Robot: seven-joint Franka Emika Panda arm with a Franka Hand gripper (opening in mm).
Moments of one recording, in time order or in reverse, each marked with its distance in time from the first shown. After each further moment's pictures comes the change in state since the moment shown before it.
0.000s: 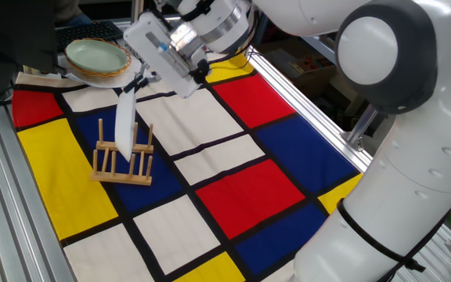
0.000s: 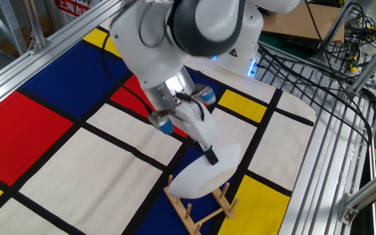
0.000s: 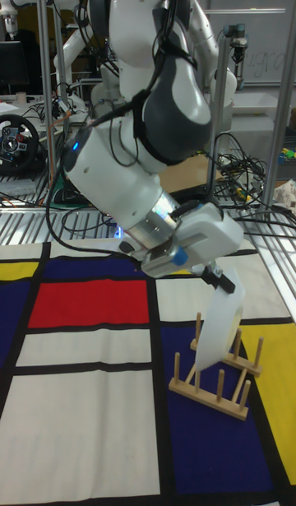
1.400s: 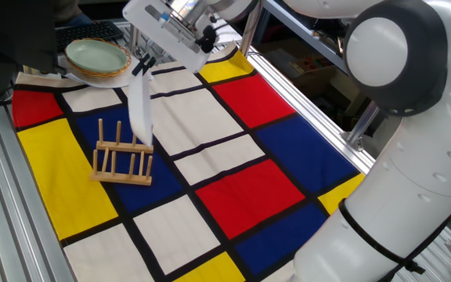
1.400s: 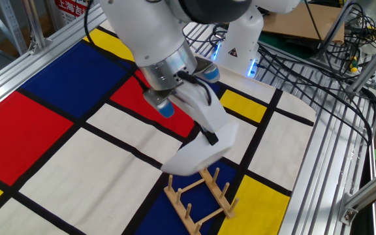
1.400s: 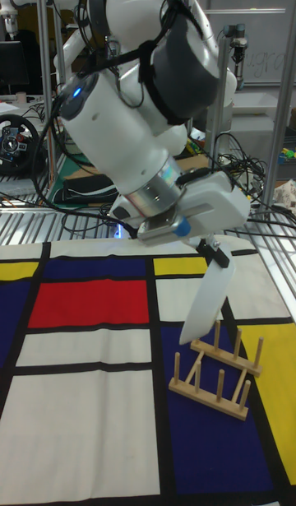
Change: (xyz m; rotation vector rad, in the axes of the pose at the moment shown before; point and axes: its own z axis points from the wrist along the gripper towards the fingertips) arm 0.012 0.029 -0.048 0.144 0.040 0.024
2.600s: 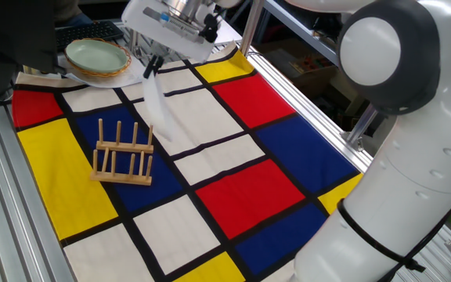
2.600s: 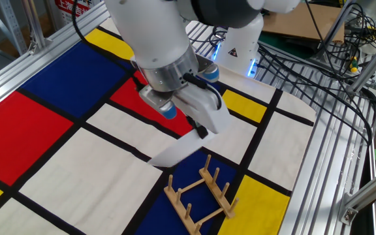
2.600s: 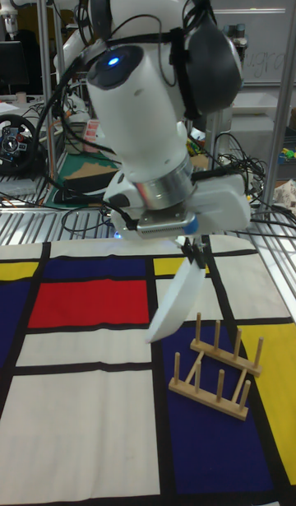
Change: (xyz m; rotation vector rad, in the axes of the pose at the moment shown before) arm -0.006 -0.016 -0.014 0.282 -0.013 -0.138
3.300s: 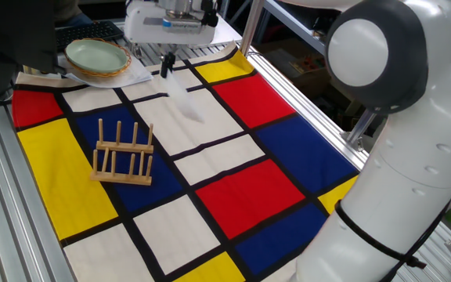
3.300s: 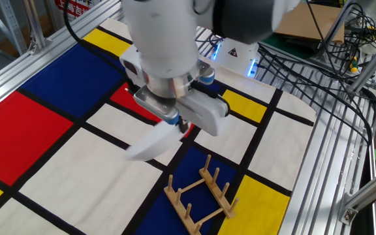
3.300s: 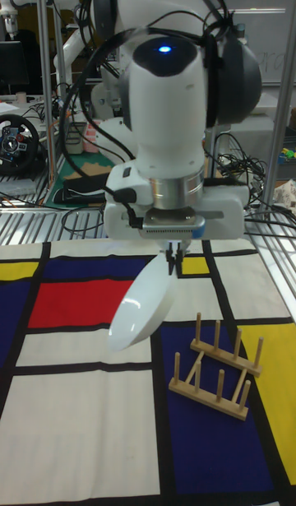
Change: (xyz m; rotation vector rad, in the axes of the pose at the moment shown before) arm -0.018 -0.025 -0.008 0.343 -0.056 -0.210
